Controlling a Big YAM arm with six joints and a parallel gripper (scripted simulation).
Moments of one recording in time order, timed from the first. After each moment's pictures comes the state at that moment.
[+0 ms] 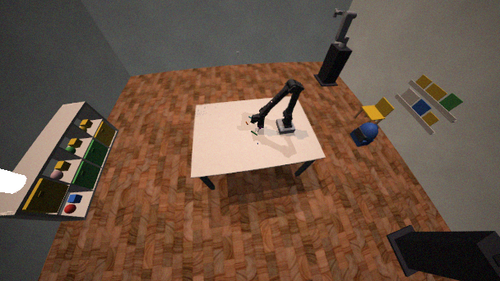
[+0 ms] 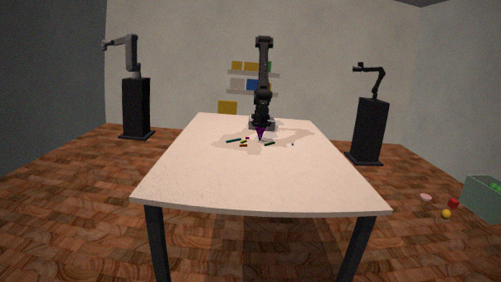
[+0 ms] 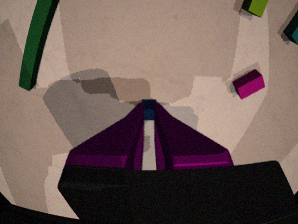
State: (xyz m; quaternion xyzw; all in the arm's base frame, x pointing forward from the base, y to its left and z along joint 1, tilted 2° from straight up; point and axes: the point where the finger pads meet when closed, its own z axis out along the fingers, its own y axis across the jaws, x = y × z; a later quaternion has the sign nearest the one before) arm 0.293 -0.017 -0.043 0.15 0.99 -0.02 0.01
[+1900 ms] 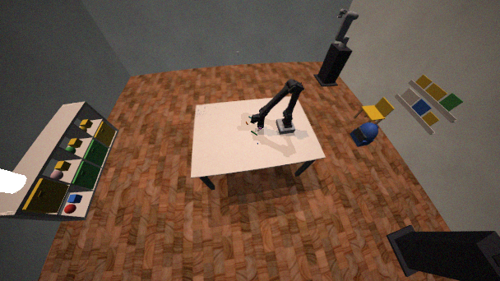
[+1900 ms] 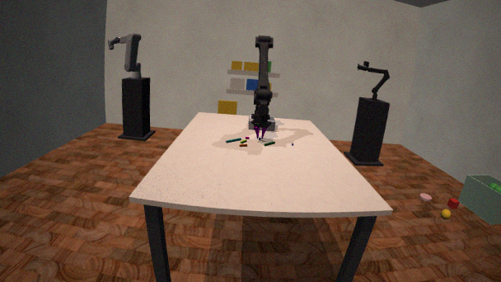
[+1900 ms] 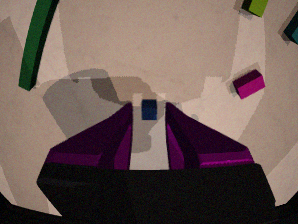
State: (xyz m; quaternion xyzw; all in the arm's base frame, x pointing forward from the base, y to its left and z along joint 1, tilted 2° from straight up) arm 0.293 -0.017 -0.043 0.15 0.99 -0.02 0.01
